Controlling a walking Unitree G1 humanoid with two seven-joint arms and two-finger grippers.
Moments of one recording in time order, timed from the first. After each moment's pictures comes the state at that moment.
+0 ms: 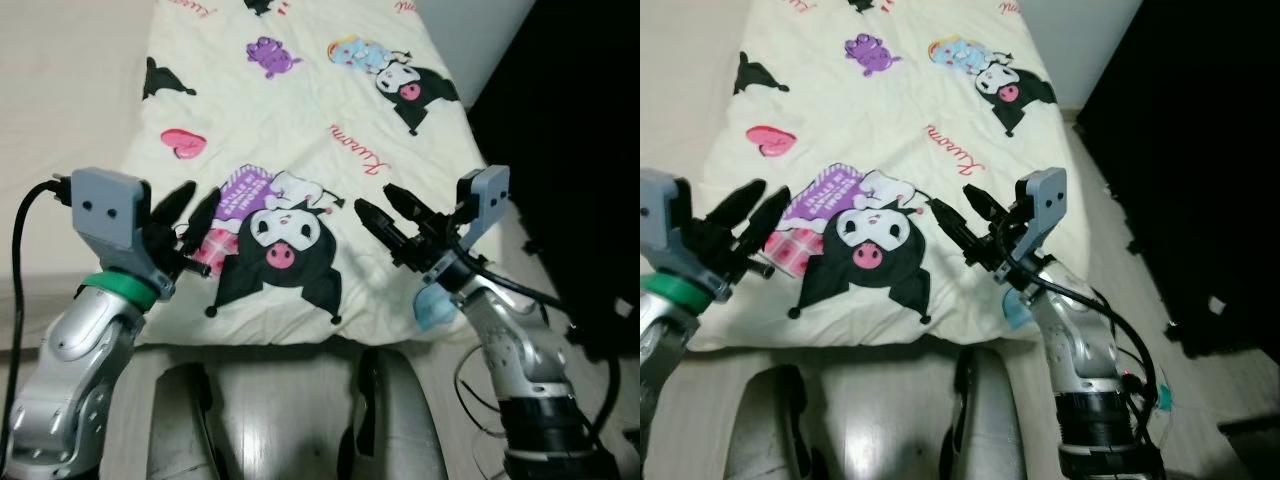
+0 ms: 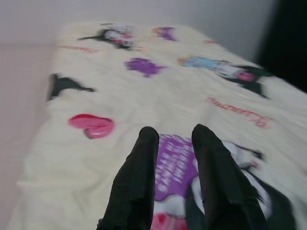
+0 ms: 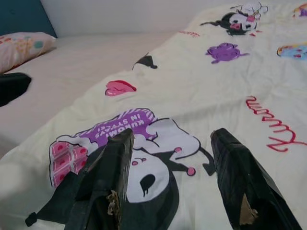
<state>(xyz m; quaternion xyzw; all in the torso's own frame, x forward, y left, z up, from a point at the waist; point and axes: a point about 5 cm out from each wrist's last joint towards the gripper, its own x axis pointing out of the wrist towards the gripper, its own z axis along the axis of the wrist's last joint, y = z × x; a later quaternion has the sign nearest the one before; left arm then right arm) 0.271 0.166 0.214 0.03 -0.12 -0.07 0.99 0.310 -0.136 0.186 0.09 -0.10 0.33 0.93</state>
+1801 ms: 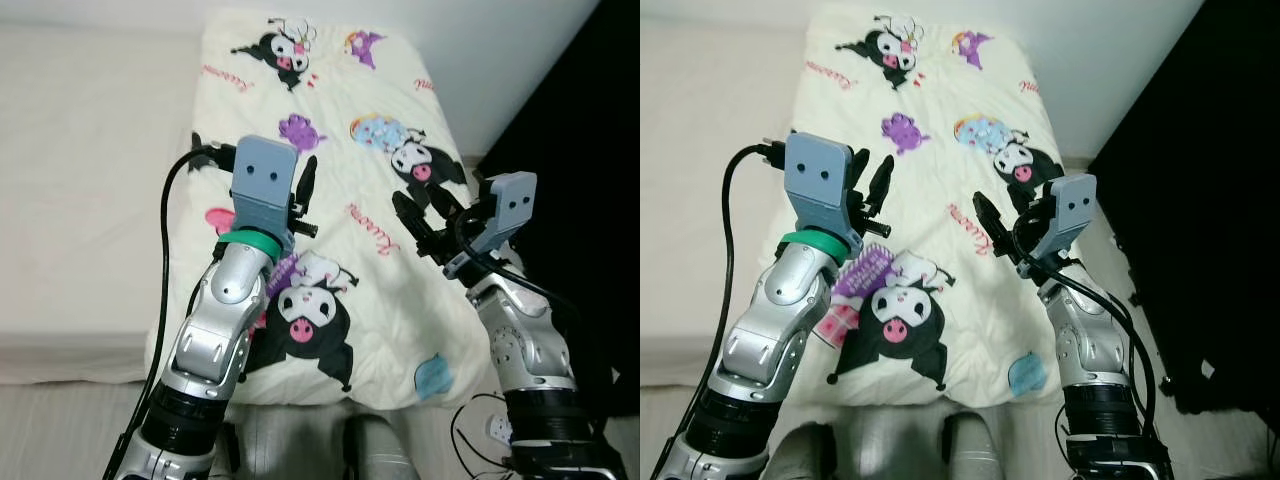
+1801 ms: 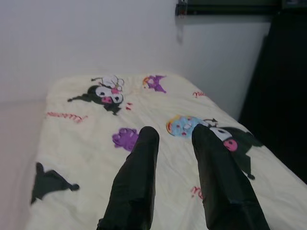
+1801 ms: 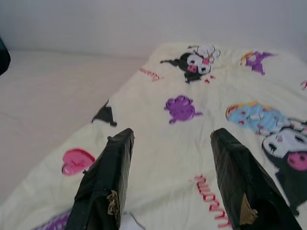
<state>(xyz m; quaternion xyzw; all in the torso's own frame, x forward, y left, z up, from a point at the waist) 0.306 0.073 0.218 0.04 -0.14 -0.13 0.98 0.324 -0.170 0.170 0.06 -0.10 0.23 0.97</state>
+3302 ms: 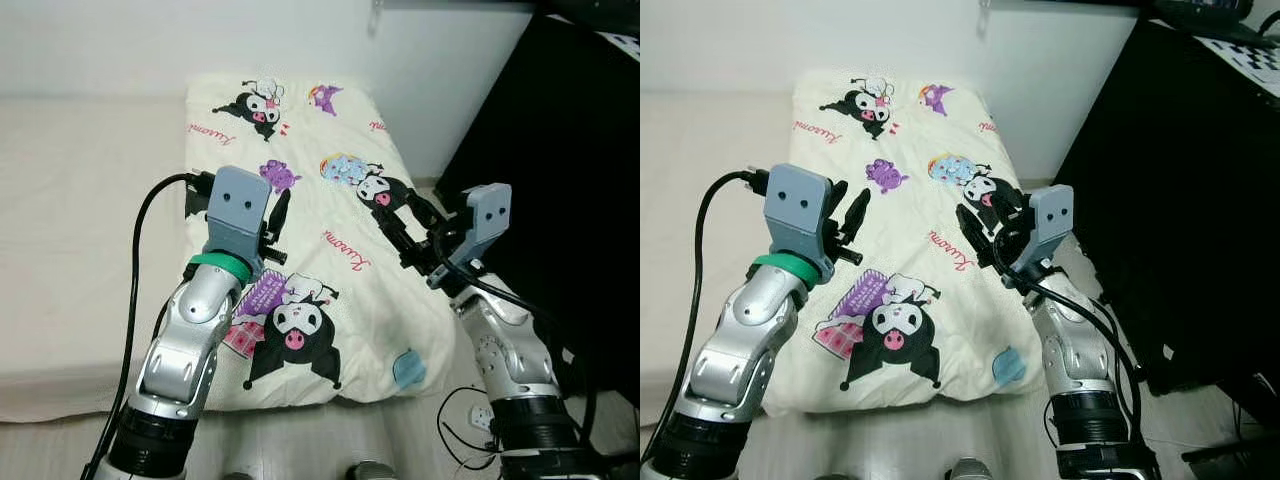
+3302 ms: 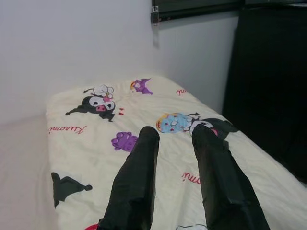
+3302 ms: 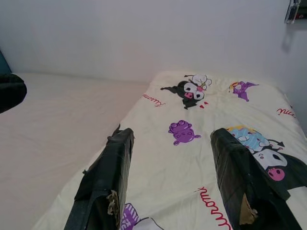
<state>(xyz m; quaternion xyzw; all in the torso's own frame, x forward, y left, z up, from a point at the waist) 0.299 0.108 0.191 0.07 -0.08 -0.12 0.99 0.319 -0.153 0.159 0.06 -0.09 0.25 0.96</state>
